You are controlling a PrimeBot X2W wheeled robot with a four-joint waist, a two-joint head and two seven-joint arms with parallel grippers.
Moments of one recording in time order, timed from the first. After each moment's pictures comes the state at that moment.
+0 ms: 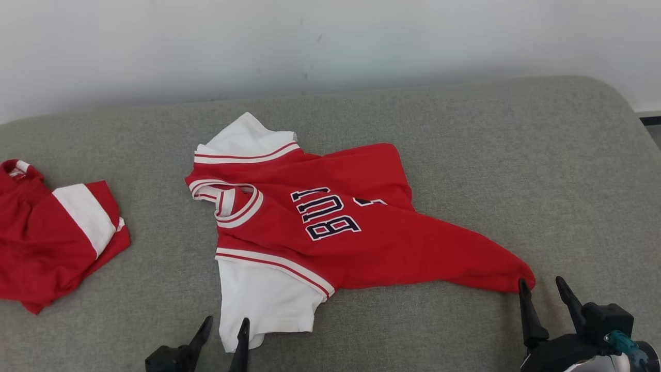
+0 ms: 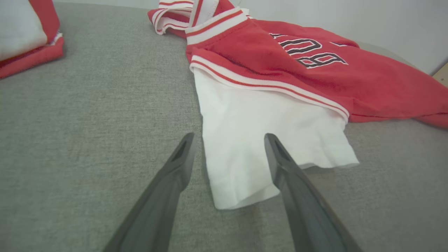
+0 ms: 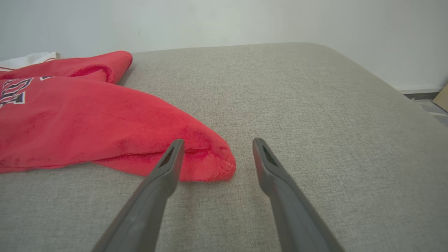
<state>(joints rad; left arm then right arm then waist) -0.08 0.05 -0.14 0.44 -0.20 -0.12 -0.26 -0.15 -0.17 -0.01 0.52 0.19 0.13 -0.26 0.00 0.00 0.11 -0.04</state>
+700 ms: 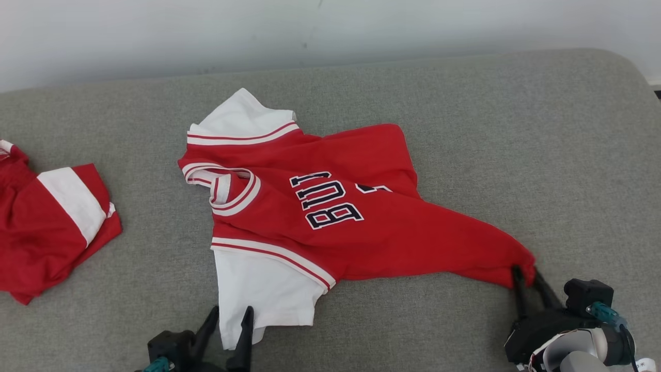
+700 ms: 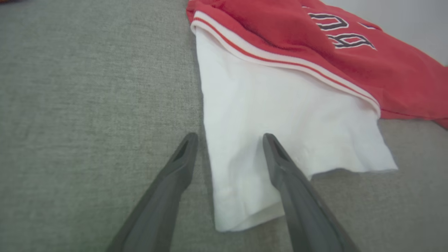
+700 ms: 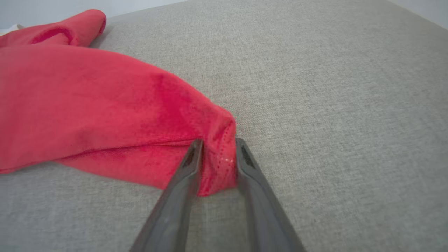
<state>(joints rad) -0.18 0.06 -0.20 0.58 -0.32 -0.13 -0.27 -0.35 -0.16 0.05 0.81 0.29 0.13 -0.26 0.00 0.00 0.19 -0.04</state>
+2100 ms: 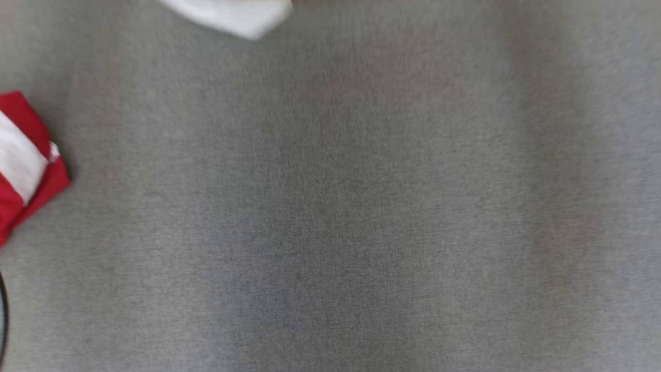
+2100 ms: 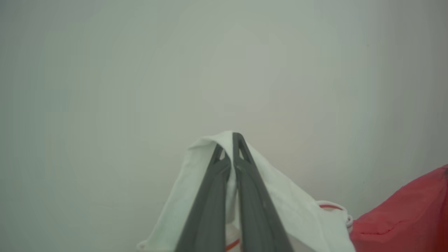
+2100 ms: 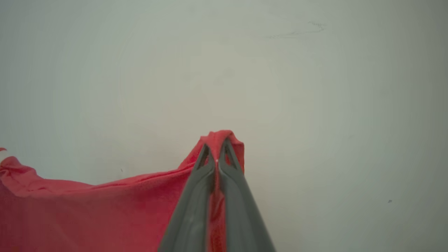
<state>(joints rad) -1.74 0.31 -0.32 0.68 -0.61 -0.13 0.02 -1.55 -0.38 0.32 0.60 0.66 0.13 0.04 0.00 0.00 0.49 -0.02</state>
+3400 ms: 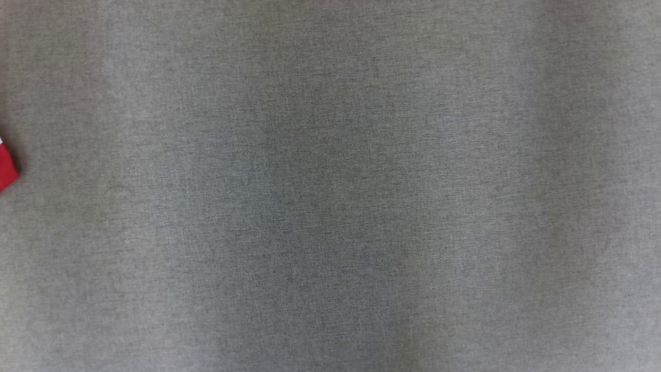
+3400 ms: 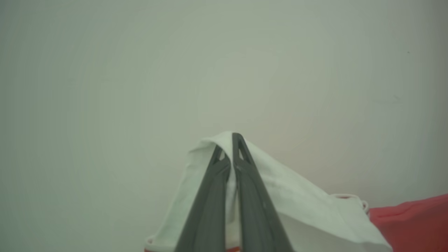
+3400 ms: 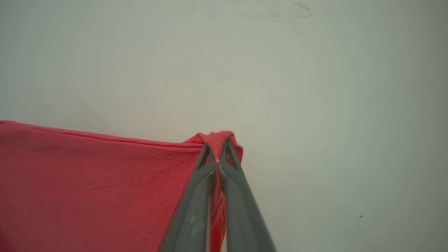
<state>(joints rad) -2.21 0.26 -0.54 1.13 -0.65 -0.13 -0.18 -1.99 -0.39 0.58 1.03 0.72 0.13 -0.08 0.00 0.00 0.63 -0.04</state>
